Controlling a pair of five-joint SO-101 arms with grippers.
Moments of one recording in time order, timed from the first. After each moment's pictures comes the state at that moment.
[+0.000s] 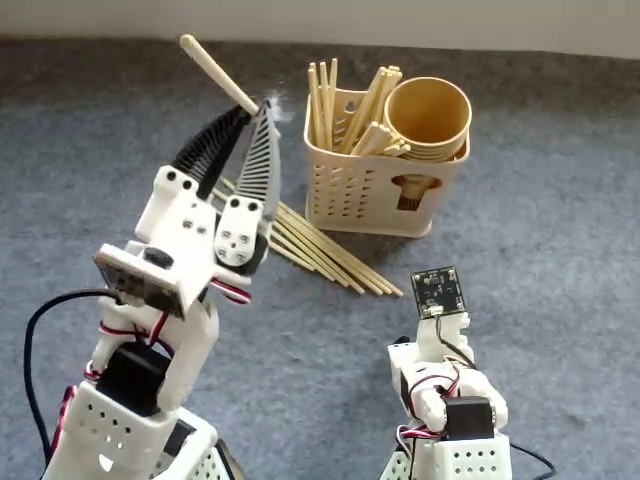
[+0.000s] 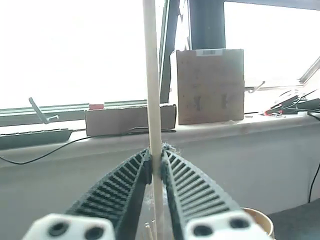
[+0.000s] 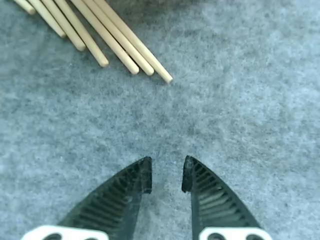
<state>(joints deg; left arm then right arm) 21.5 -69.7 52.4 4.4 -0.6 -7.8 -104.4 95.7 71.0 9.9</state>
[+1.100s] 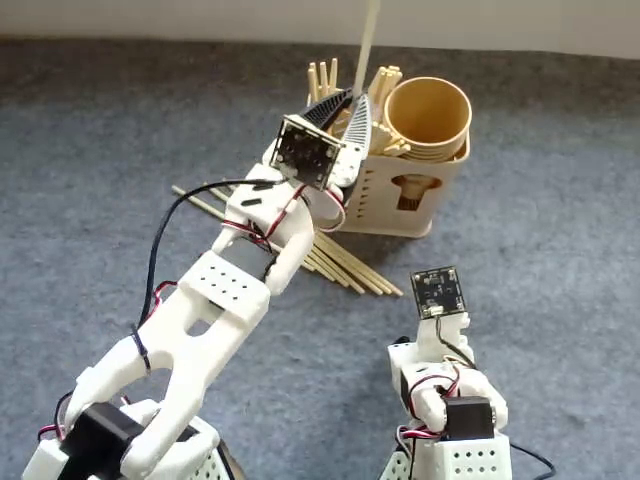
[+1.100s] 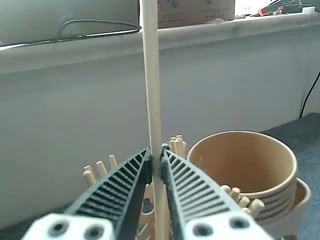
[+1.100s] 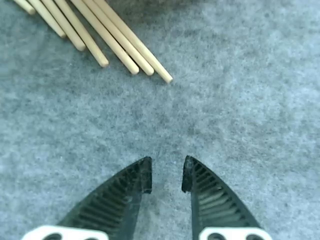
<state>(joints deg) 24.1 -19.5 40.0 -15.2 -0.6 -7.8 -104.4 95.7 71.0 9.9</state>
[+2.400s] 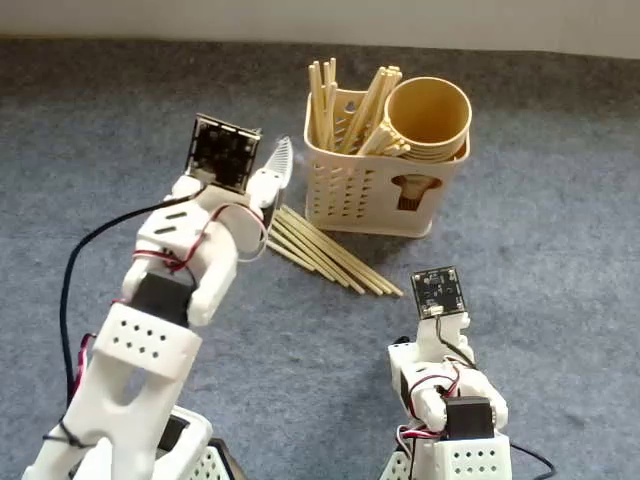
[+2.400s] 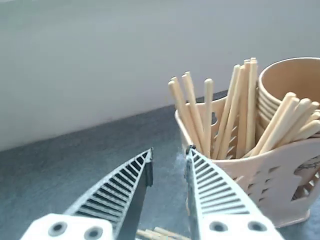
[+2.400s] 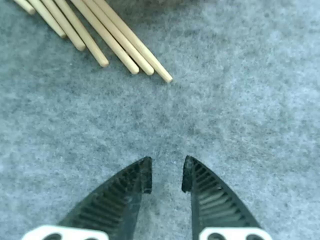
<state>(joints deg) 13.1 -45.9 46.7 22.4 -0.6 -7.8 -104.4 95.7 71.0 9.9</state>
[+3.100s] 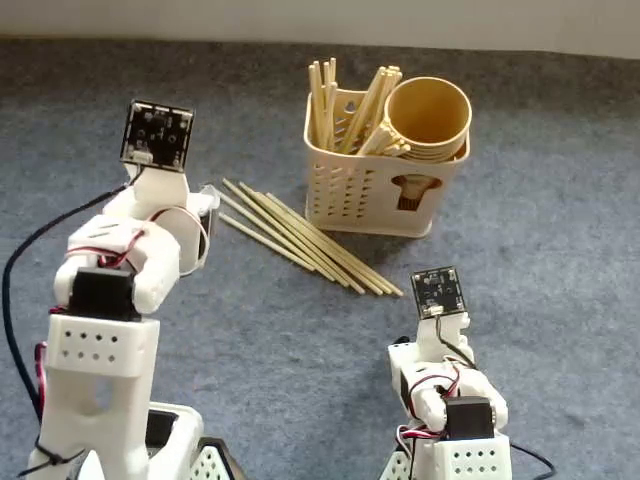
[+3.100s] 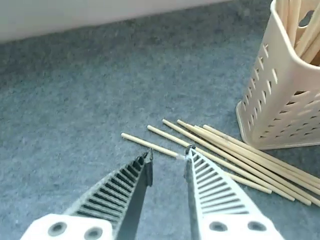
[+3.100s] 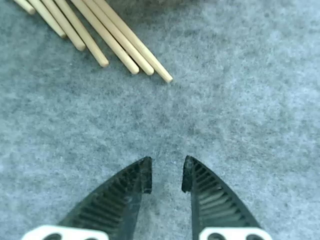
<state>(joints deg) -0.4 -48.0 34.6 60.8 -0.6 -7.8 -104.4 95.7 71.0 9.9</state>
